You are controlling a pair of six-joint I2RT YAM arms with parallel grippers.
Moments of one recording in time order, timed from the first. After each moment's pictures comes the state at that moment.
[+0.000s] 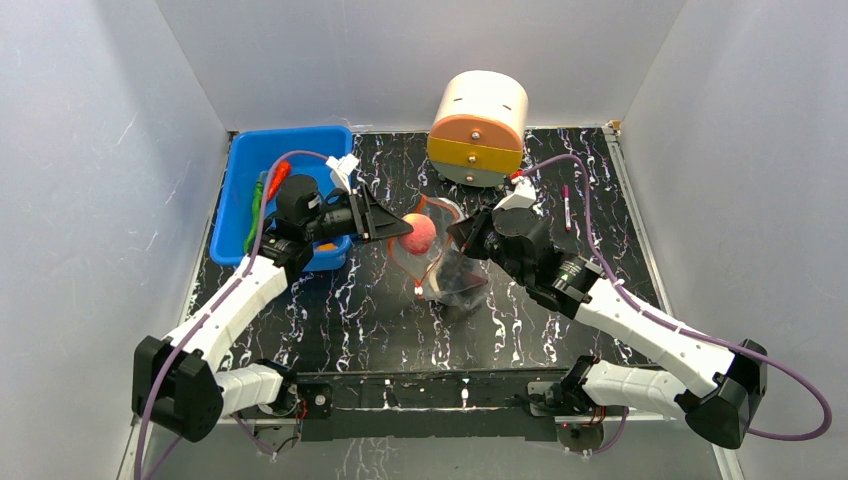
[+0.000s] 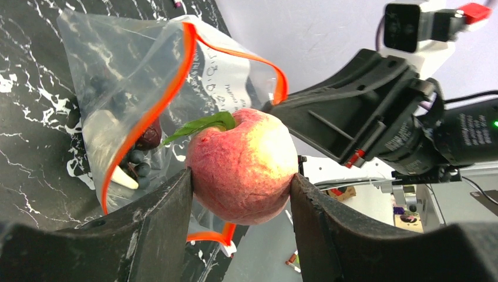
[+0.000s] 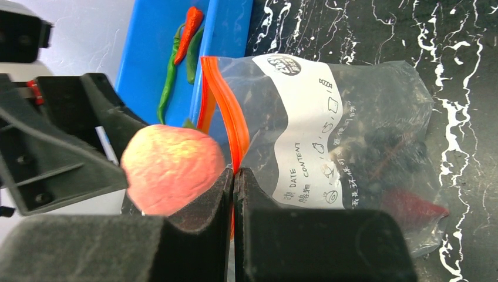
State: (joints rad) left arm -0.39 1.18 0.88 0.01 0.79 -0.83; right arm 0.84 1.04 0.94 -0.23 0.31 0.81
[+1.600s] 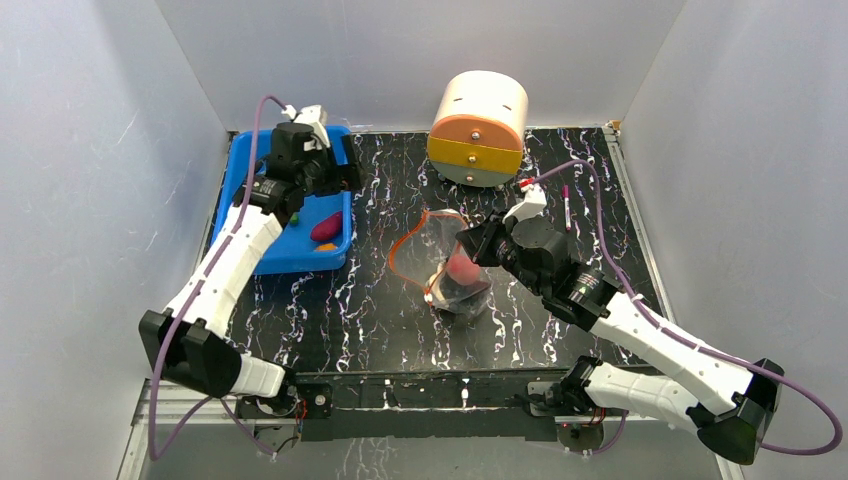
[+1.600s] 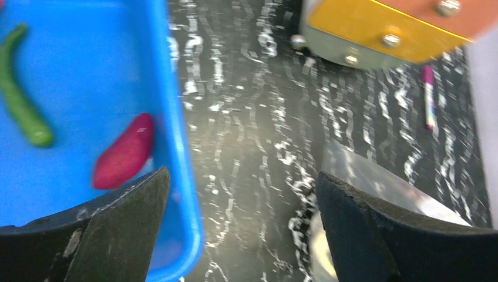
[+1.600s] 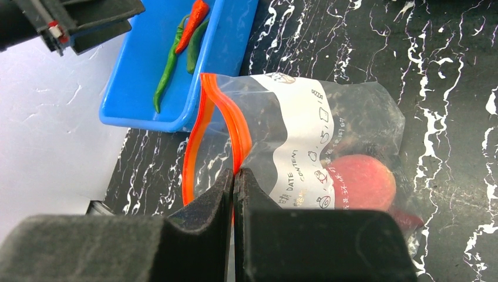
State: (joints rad) left arm -0.30 1.39 1.39 -0.59 0.01 -0.37; right arm 0.84 0.93 0.89 -0.24 0.27 0.70
